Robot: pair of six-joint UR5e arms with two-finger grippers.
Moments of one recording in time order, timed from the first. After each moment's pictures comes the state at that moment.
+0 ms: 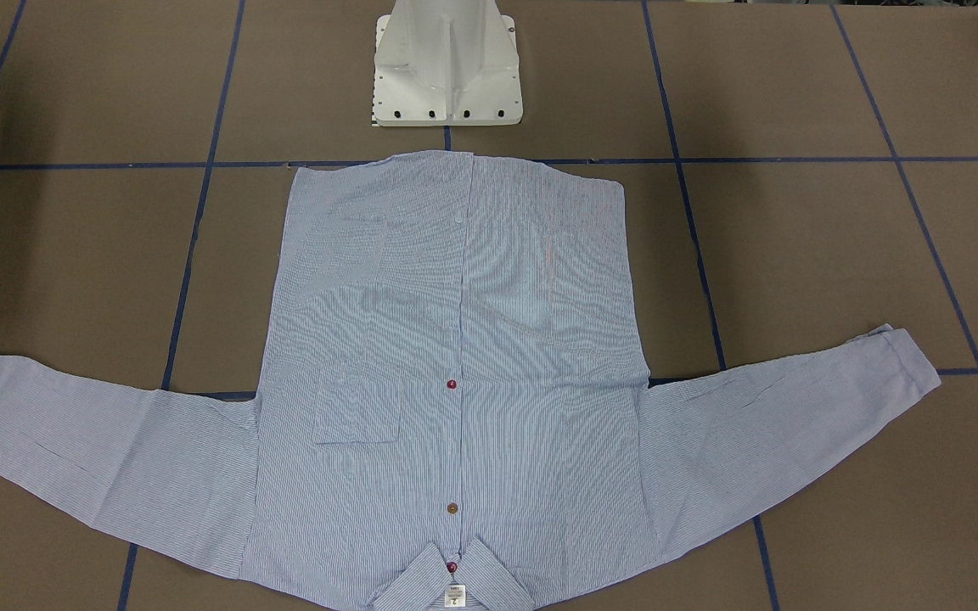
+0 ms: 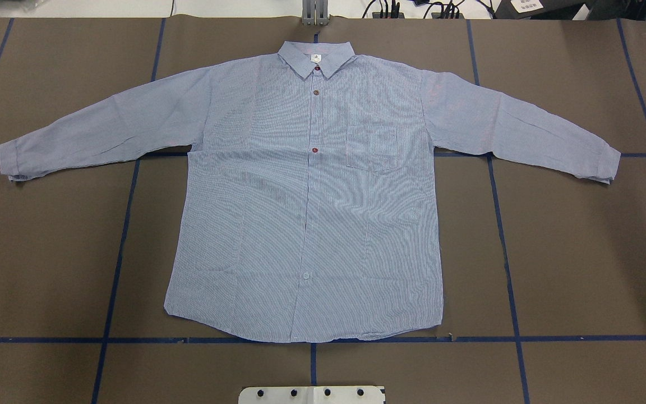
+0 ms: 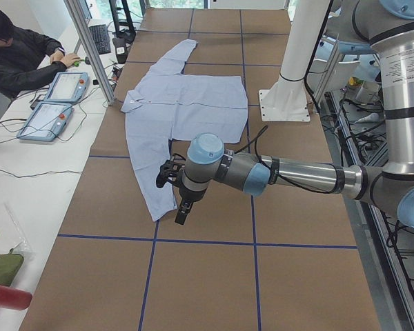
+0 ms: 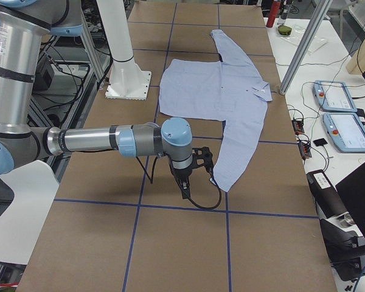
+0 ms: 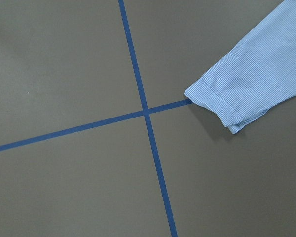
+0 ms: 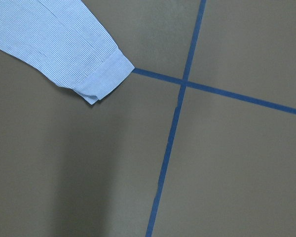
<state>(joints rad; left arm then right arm) -1.54 -1.37 -1.89 -1.87 -2.28 -0.01 1.56 -1.79 1.97 -1.56 2.30 -0.11</state>
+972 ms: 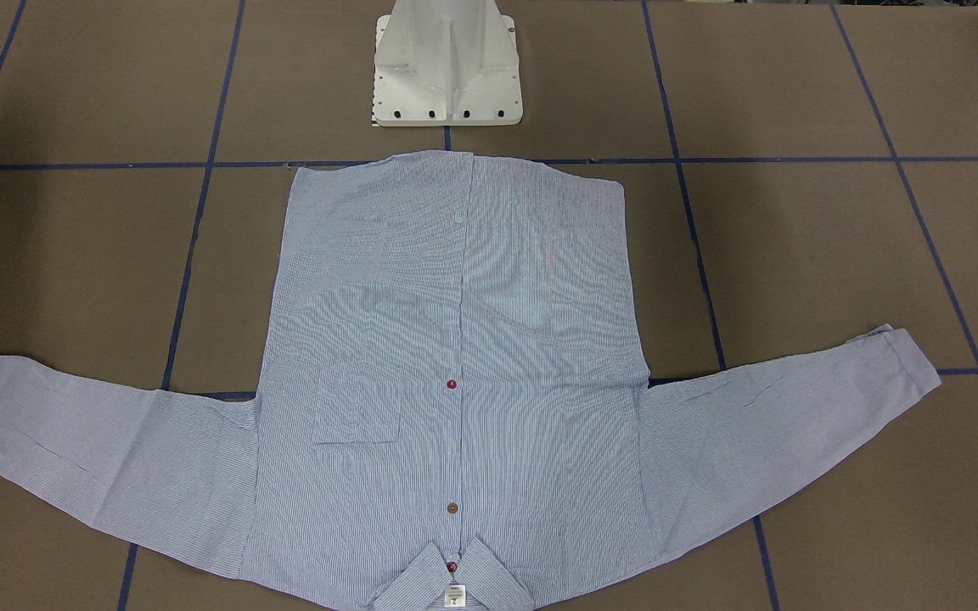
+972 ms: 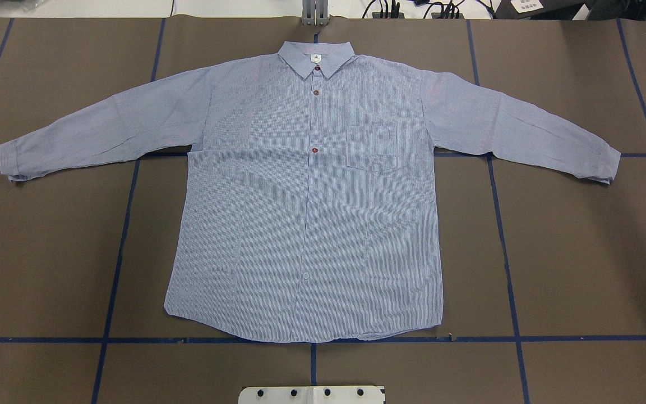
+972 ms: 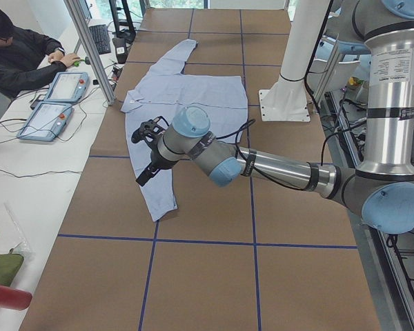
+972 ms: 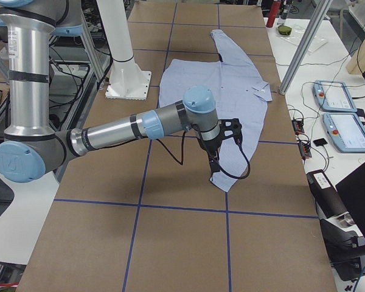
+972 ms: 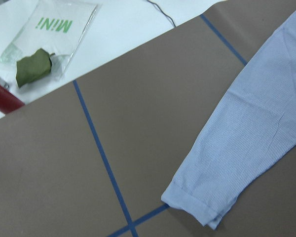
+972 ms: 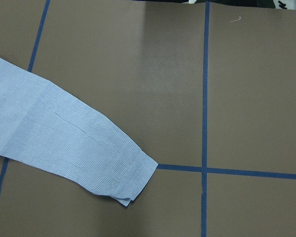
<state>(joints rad) -1.54 -1.54 -1.81 -2.16 -2.29 -0.06 1.56 -1.64 1.92 -1.40 2.32 0.26</state>
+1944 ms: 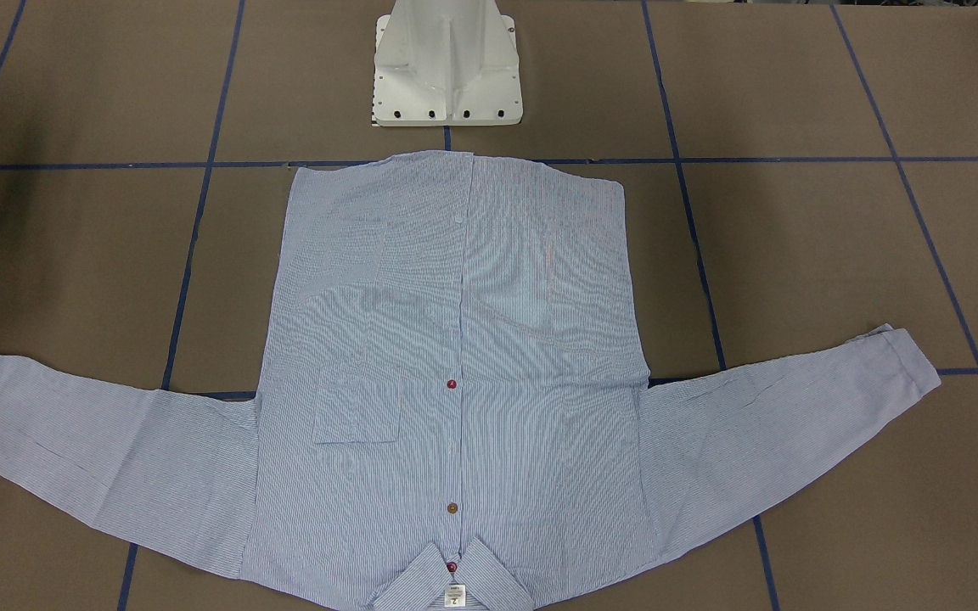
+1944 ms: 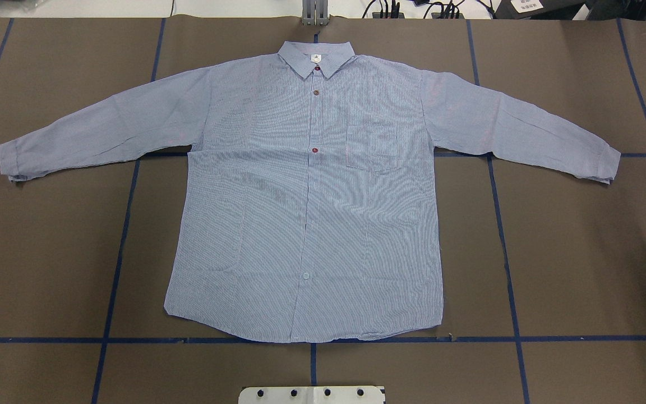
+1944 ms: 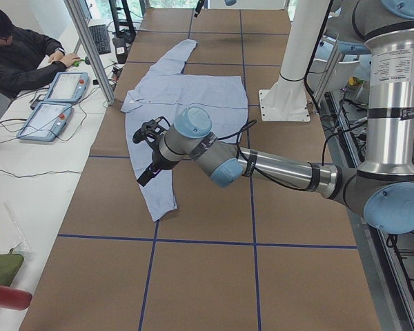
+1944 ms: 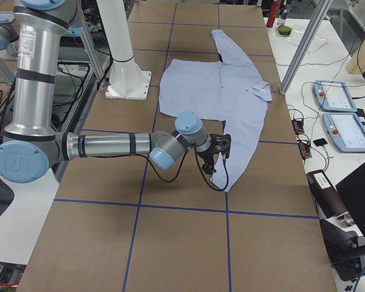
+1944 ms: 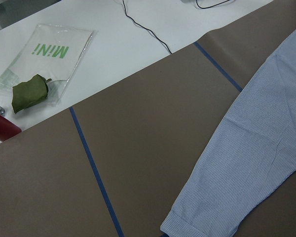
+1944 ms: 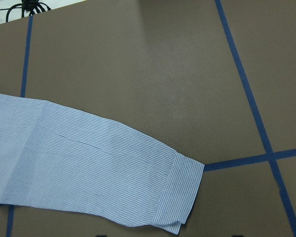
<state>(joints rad) -1.54 -1.52 -1.82 -2.17 -2.29 -0.05 1.27 -1.73 1.70 -0.73 2.15 0.94</state>
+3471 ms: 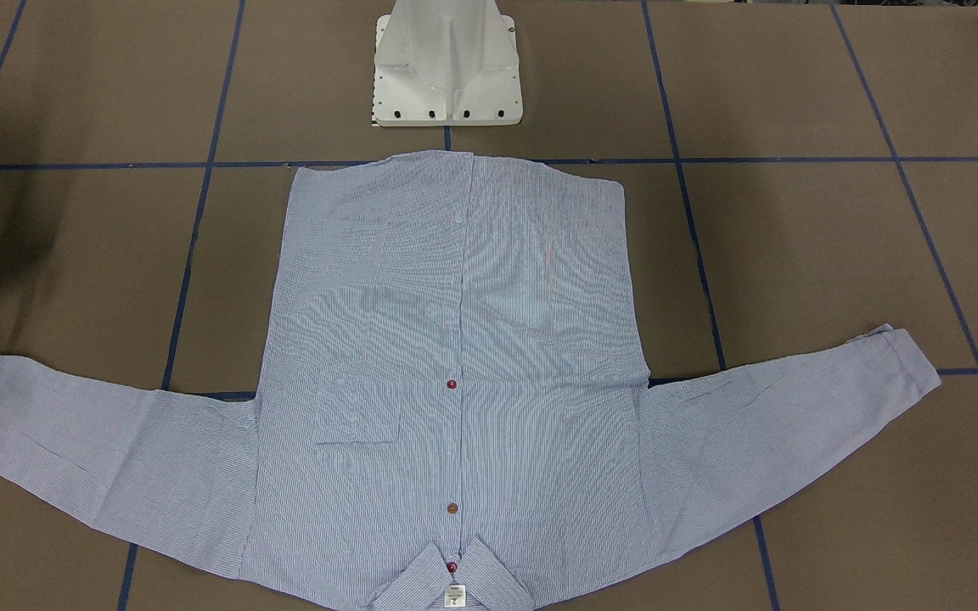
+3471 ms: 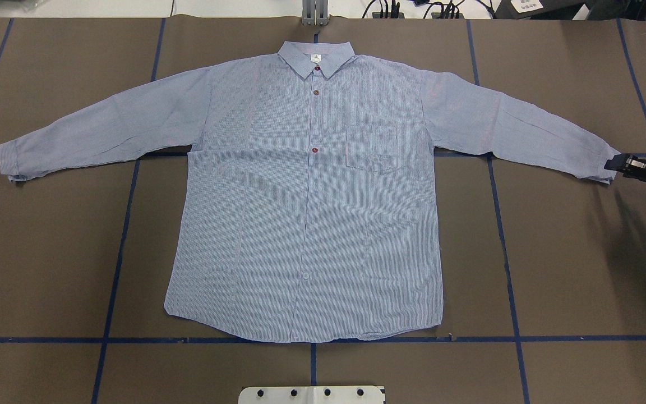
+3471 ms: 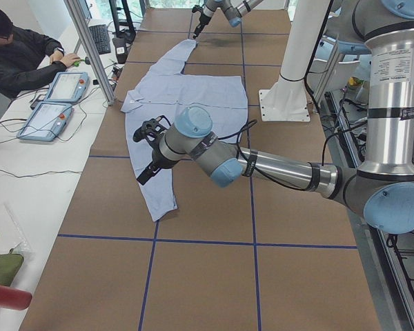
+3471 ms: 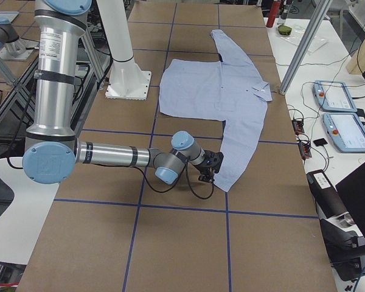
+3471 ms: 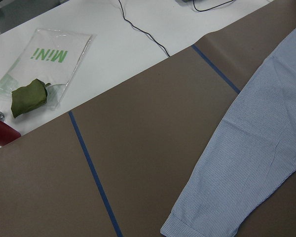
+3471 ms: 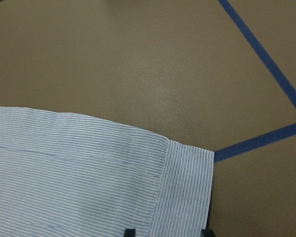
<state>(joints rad) -1.54 -1.52 -1.82 -2.18 -2.29 -0.05 0.99 -1.67 1.43 -0.41 1.82 1.27</state>
